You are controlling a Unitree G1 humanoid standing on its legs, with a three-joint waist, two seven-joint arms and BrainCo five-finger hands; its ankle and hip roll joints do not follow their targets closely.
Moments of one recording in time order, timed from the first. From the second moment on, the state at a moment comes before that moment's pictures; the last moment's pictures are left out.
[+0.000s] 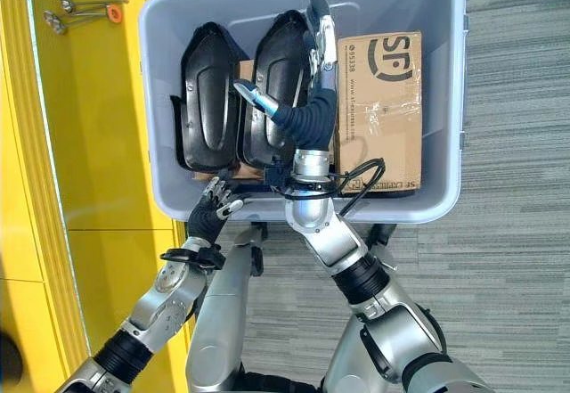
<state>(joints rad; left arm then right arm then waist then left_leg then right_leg) -0.18 0.32 -0.48 0.05 -0.73 -0.22 0.24 -0.68 -0.21 0.47 -0.07 -0.02 -0.33 -0.72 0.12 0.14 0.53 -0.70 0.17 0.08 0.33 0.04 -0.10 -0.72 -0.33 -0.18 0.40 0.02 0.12</state>
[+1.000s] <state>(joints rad) -0.19 0.28 -0.48 0.11 -0.77 -0.36 0.31 -0.67 -0.17 0.50 0.10 0.13 -0.23 -0.70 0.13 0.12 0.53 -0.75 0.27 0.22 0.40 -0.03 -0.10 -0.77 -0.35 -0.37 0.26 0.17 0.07</state>
